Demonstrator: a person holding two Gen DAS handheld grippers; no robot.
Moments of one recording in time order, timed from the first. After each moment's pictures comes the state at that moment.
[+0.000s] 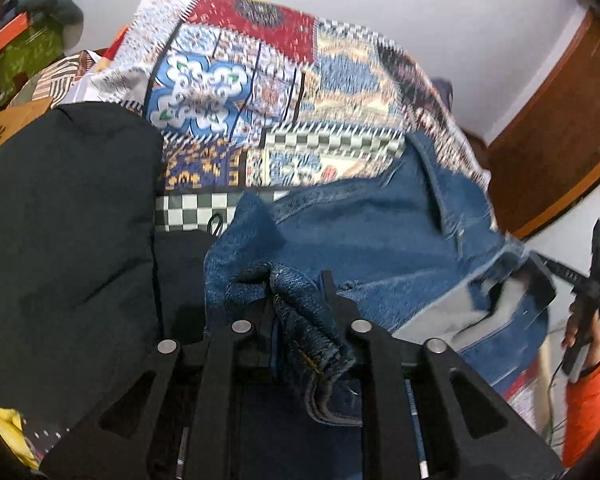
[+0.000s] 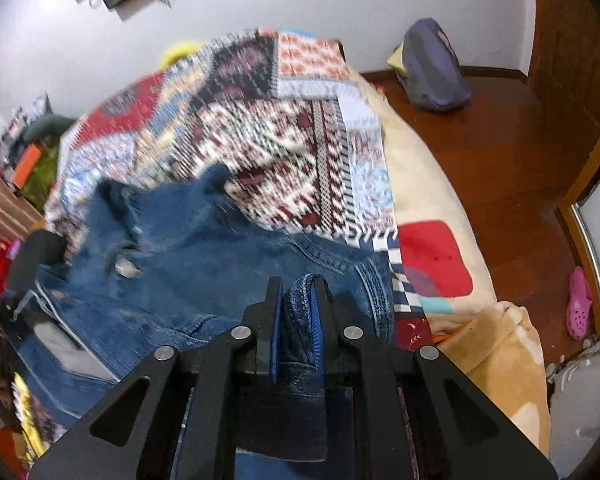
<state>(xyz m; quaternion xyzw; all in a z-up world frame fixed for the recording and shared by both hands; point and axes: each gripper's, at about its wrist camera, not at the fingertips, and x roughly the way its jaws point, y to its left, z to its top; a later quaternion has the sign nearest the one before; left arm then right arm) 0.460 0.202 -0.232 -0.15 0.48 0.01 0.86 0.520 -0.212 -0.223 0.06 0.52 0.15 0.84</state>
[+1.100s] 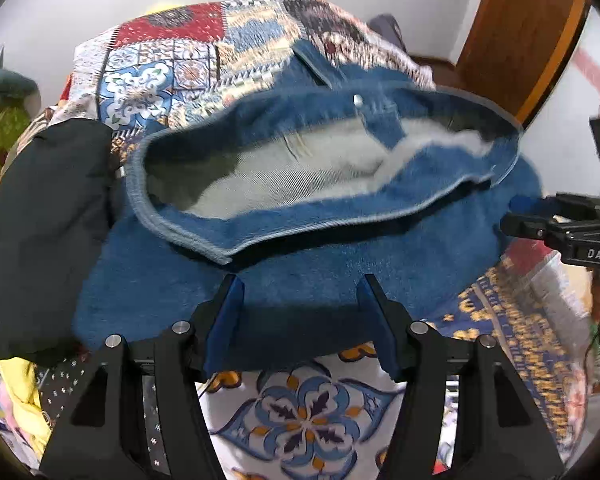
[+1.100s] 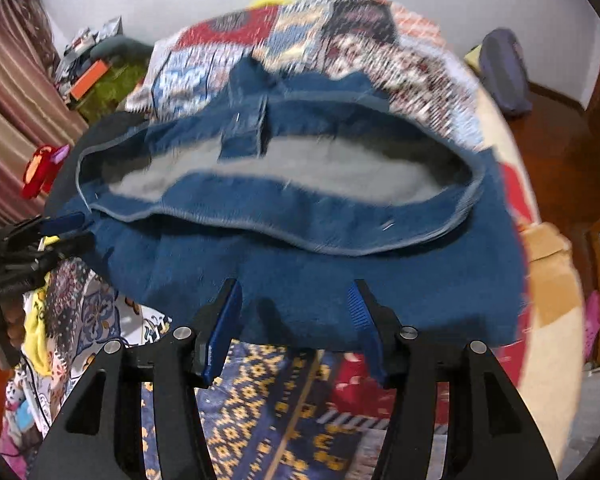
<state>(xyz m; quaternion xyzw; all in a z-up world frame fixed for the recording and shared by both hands) 0.382 0.093 -0.236 0.02 0.51 -0.04 0.86 0.392 -0.138 -0.222 0.00 0.54 0.27 0.80</state>
